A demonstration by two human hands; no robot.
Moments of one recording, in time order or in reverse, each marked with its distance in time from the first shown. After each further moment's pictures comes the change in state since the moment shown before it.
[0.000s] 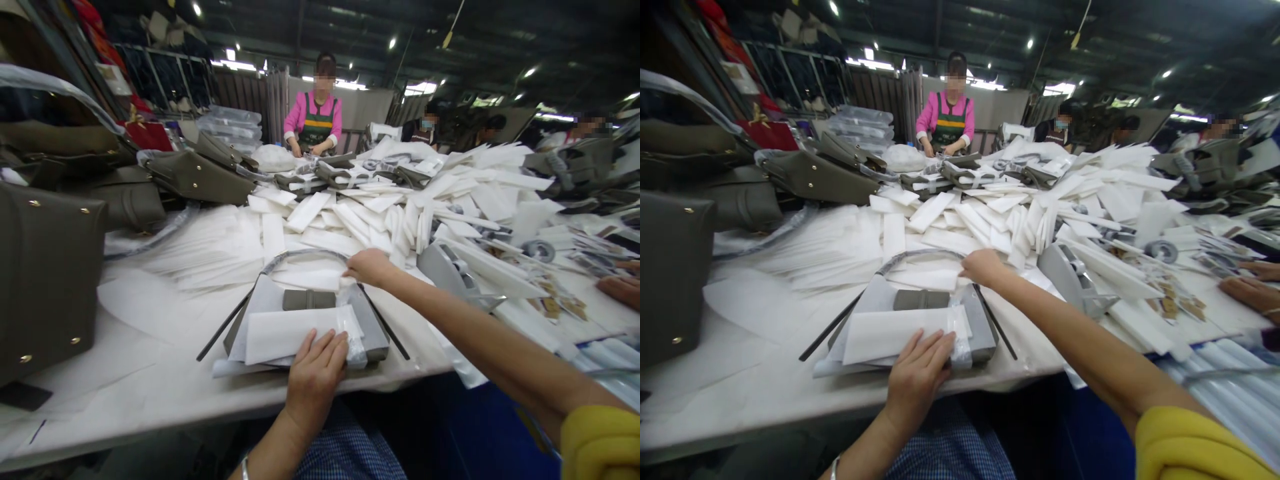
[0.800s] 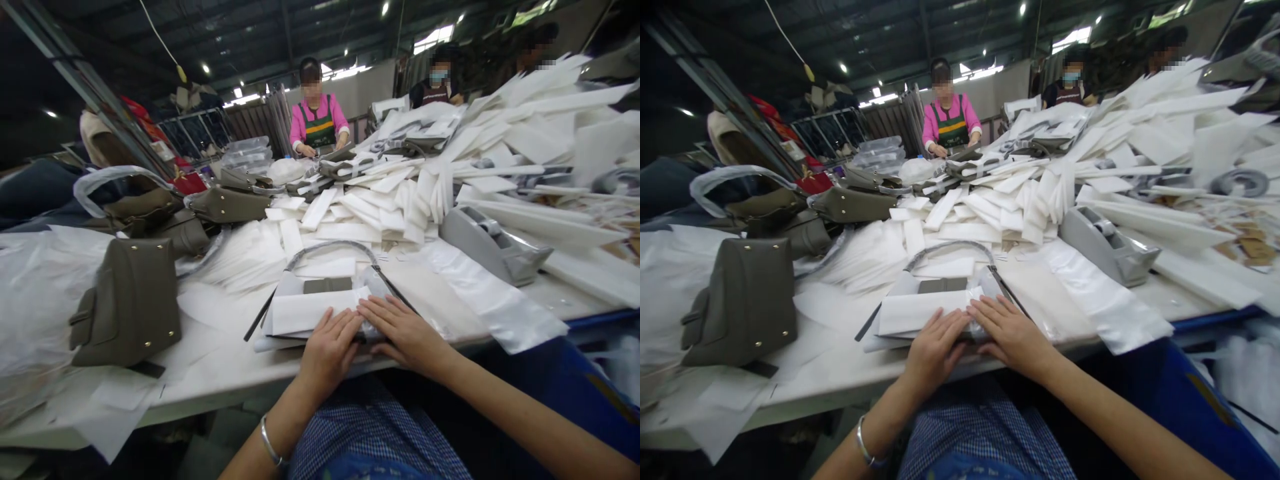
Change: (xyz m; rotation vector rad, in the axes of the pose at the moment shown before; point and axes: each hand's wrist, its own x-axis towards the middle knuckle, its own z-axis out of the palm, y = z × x) left_hand 0.006 -0.006 -0.032 0.062 -0.282 0.149; right_hand -0.150 -0.059 0.111 0.351 0.585 -0.336
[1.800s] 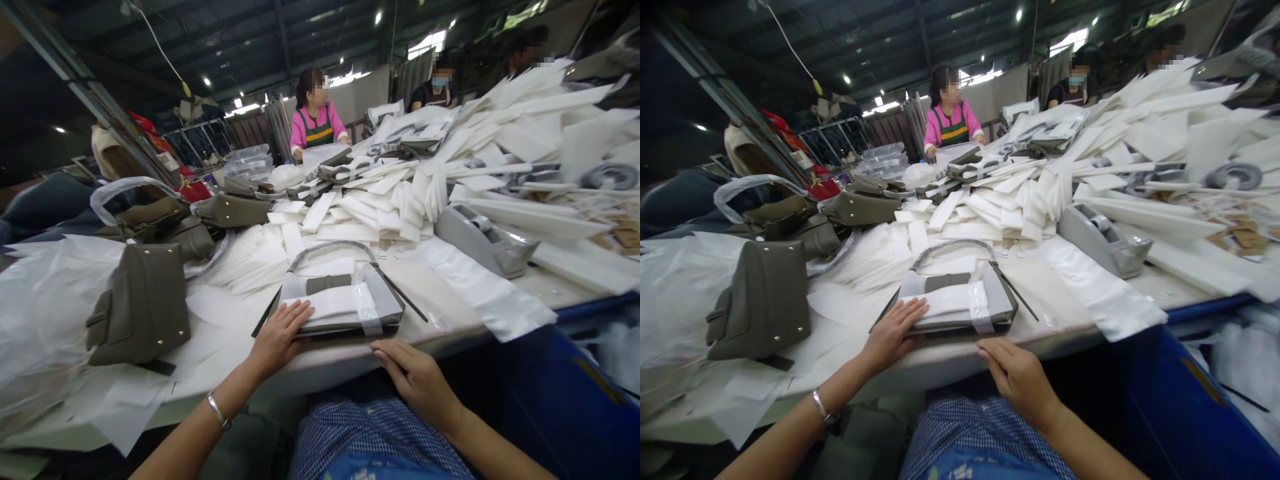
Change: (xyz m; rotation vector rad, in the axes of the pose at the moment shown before) left_hand -0.048 -0.091 -0.061 0.174 -0.239 0.034; right_hand -0.039 -0.072 0.018 0.353 0.332 0.334
